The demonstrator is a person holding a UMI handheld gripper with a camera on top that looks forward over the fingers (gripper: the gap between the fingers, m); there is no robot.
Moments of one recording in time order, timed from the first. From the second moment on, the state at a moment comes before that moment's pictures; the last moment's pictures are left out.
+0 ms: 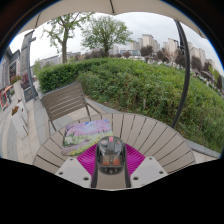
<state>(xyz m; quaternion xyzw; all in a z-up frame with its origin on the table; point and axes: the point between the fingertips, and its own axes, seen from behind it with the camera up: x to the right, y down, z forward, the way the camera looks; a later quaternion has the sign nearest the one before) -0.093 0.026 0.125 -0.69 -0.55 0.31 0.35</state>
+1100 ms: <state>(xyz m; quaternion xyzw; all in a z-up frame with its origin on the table) 0.007 -0.069 0.135 -0.76 -0.55 0.19 0.30</state>
